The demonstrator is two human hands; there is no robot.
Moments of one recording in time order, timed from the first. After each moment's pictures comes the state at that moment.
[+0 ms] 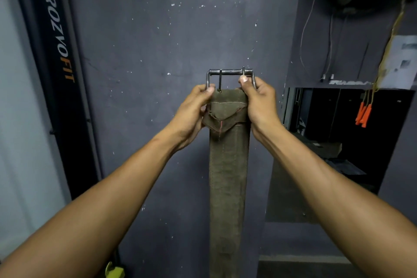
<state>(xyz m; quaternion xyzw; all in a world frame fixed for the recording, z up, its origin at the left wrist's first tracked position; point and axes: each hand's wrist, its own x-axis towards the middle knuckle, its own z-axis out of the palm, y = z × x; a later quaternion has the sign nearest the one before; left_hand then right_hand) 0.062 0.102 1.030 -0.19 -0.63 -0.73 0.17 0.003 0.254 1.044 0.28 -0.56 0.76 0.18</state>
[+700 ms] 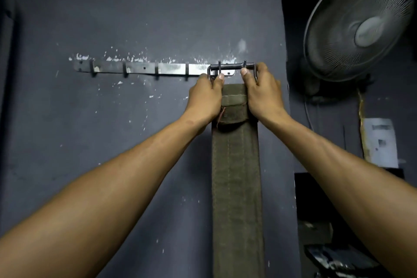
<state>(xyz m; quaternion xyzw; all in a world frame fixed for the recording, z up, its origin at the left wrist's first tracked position) -0.131 0.094 1.271 -0.18 -0.73 -0.47 0.47 -0.154 0.236 1.273 0.26 -0.68 0.43 0.53</state>
